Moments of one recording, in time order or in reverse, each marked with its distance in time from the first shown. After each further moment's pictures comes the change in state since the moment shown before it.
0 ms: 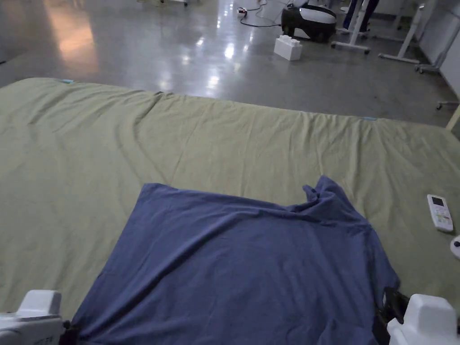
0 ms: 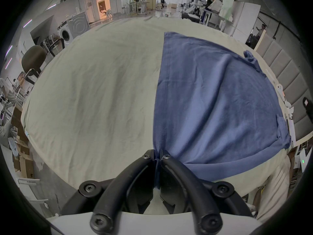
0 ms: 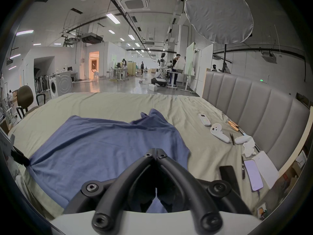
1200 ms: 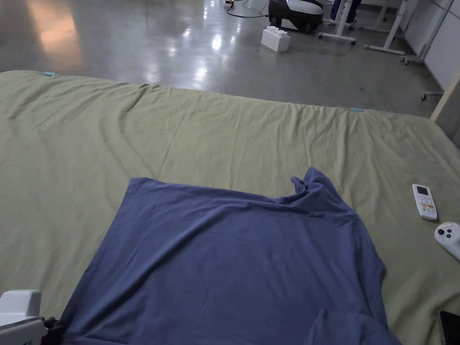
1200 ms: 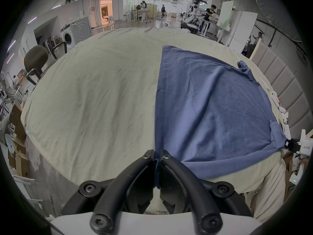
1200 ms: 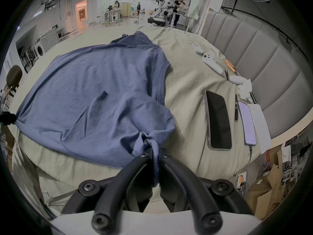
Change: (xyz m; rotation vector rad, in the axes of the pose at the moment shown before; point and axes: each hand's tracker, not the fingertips) left arm 0.012 -0.005 0.022 0.052 -0.020 0.016; right arm 0.047 -0.066 -0.012 -0.555 0.022 0.026
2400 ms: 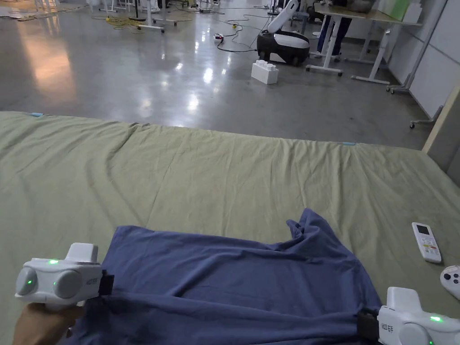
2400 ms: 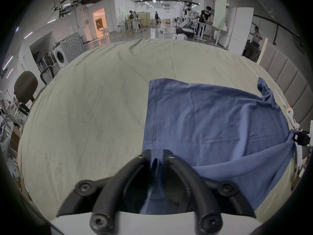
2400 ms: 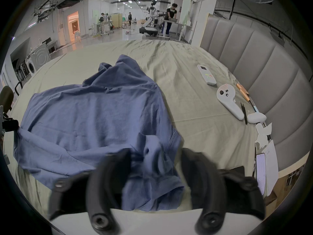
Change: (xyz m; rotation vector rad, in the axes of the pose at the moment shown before) left arm 0.036 0.180 -0.146 0.132 0.035 -0.097; right arm -0.002 0.166 -0.099 0.121 -0.043 -0.077
